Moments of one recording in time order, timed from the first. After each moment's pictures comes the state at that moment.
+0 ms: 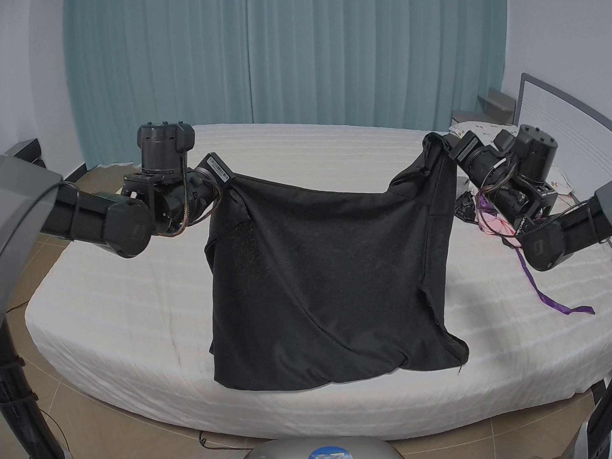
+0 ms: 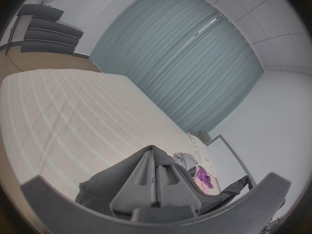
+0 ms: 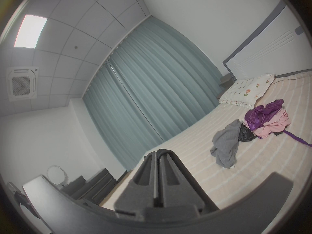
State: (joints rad) left arm -0.33 2.01 -1.32 -0.44 0.16 -0.82; right arm 0.27 1.98 -1.12 -1.02 -0.07 0.62
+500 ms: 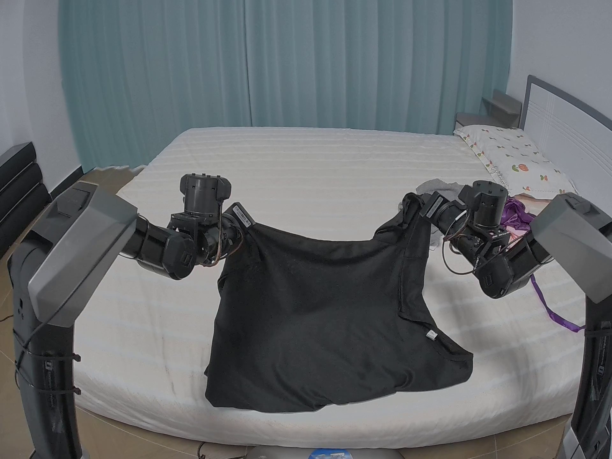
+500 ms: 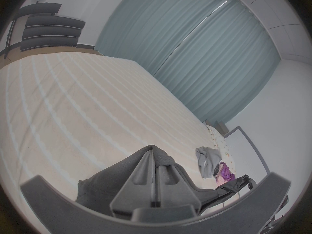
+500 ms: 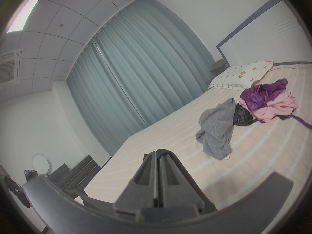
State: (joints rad) left arm -0.32 2.31 -1.45 -0.44 0.14 -0.82; right arm 0.25 2.30 -1.18 -1.08 -0.07 0.58
